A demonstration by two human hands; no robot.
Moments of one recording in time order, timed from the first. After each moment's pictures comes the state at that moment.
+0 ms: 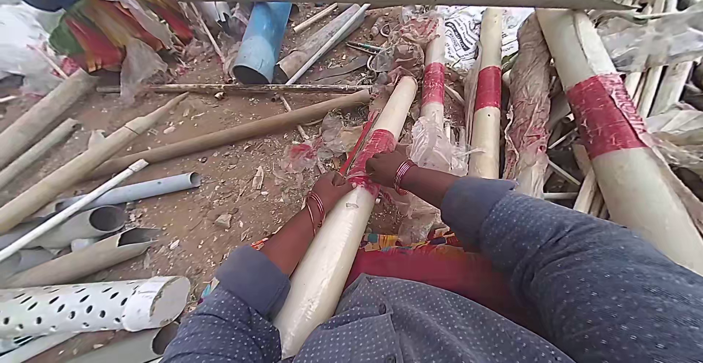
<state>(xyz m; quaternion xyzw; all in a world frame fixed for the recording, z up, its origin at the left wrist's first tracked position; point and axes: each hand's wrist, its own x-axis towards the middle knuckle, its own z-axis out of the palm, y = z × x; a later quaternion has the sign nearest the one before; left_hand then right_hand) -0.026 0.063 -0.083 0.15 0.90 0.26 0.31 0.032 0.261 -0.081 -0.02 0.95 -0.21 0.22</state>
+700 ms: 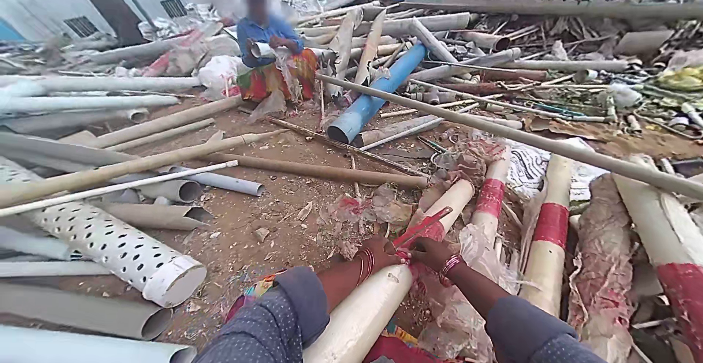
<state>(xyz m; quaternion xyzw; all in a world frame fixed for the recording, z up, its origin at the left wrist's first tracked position) -0.019 0.065 -0.050 0.20 0.89 0.22 0.34 0.022 0.258 -0.067 0.01 0.90 -0.35 0.25</state>
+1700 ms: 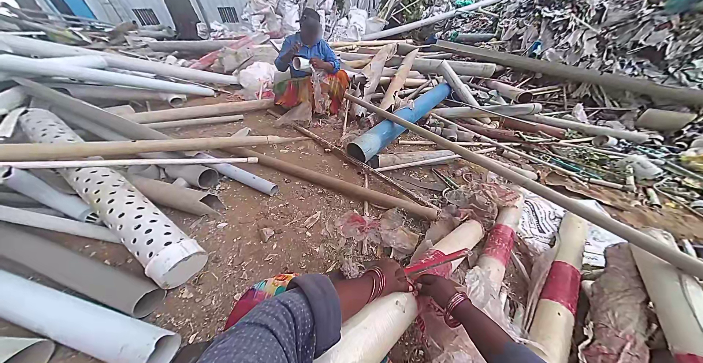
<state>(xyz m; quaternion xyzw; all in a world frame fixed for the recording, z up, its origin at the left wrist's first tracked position) -0.022 0.066 -0.058 0.25 0.88 0.21 0.34 0.026 0.243 -0.065 0.06 0.87 -0.39 0.28</state>
